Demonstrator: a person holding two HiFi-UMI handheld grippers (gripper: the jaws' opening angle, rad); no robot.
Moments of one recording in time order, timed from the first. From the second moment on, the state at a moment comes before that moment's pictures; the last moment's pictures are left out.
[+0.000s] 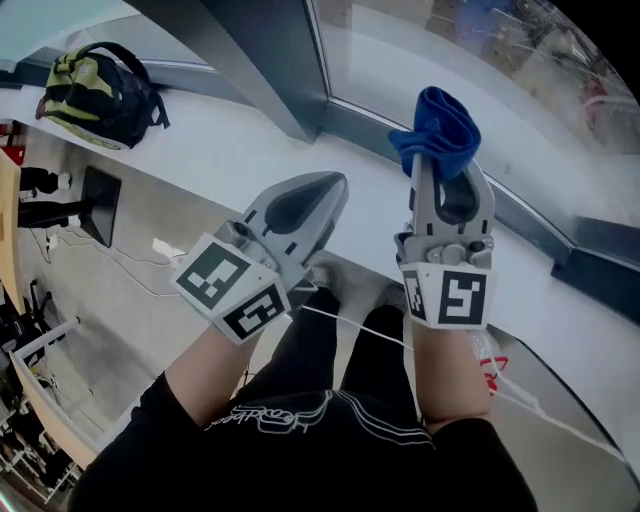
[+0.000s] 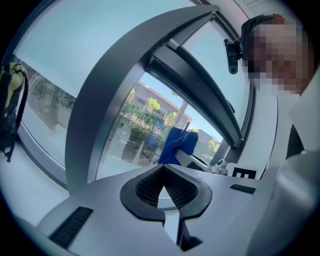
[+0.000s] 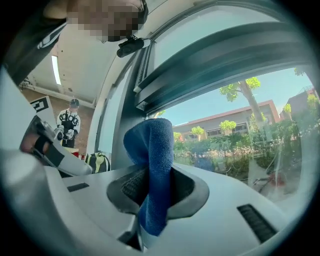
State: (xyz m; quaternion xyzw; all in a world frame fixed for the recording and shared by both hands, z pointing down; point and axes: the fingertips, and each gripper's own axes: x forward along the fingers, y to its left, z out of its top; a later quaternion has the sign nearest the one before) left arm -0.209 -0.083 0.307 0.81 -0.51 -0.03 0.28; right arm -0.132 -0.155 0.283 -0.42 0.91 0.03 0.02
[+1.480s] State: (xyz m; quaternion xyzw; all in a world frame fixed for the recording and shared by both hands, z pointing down) left arm -0.270 -0.082 0.337 0.81 -0.51 -0.02 0.29; right arm -0.210 -0.243 0.319 -0.49 0.87 0.03 0.00
